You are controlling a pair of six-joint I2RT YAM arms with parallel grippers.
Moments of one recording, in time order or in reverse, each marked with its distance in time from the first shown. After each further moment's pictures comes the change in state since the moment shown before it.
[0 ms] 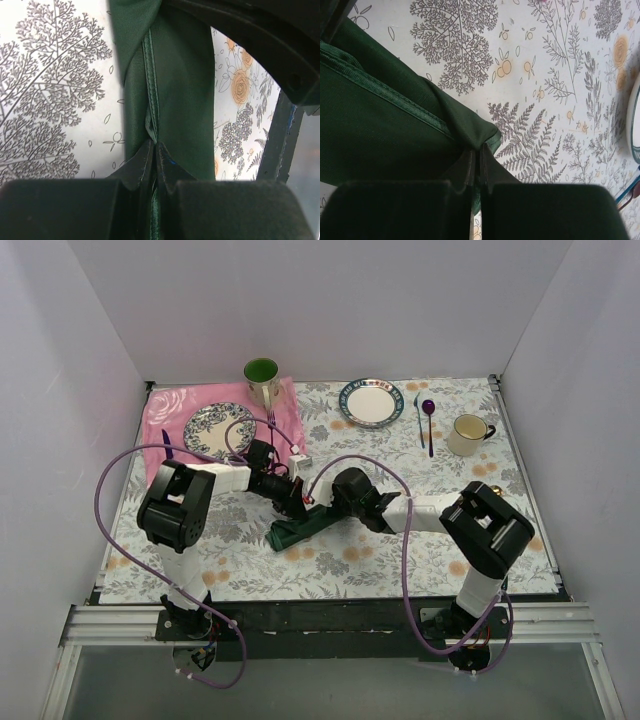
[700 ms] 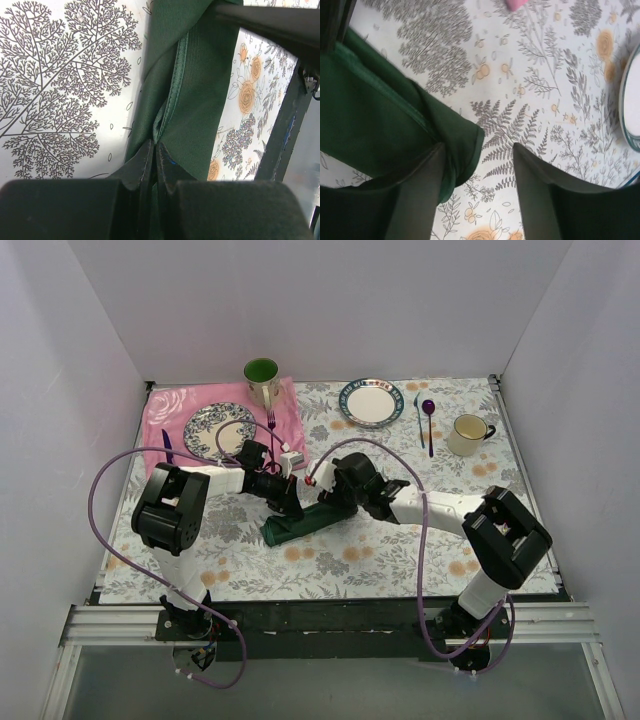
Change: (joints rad) left arm 0.036 -0.035 -0.048 0.062 -0.051 -0.123; right arm -0.015 -0.080 0.062 -0.138 -0.040 0.100
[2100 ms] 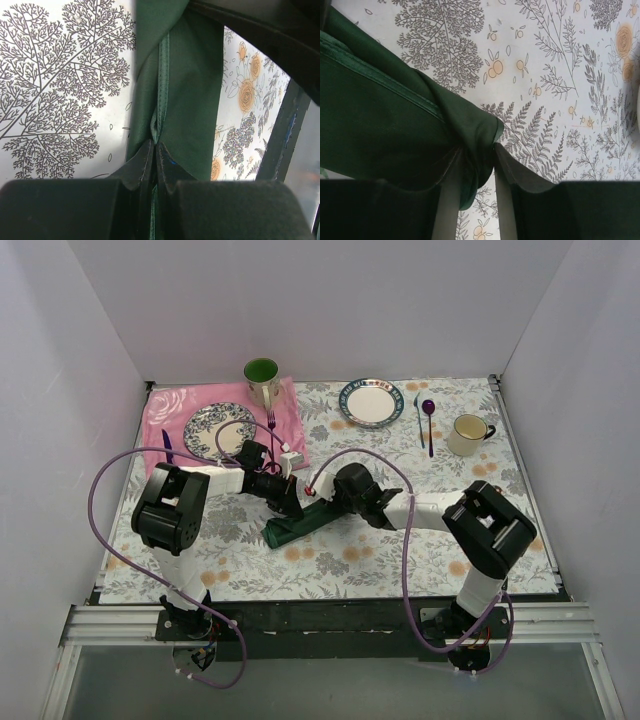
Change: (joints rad) left arm 0.003 0.002 -0.003 0.005 0.010 0.019; right arm -0.013 0.067 -0.031 0.102 0.002 -0.005
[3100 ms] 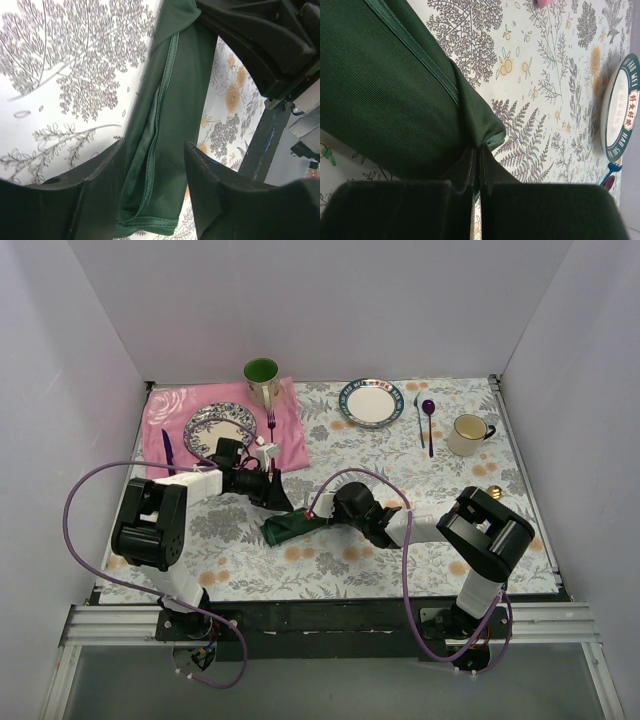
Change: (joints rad) left arm 0.121 -0.156 -0.079 -0.015 0.038 -0.090; right arm 0.081 0.003 -0.161 0.244 0.117 -0.187
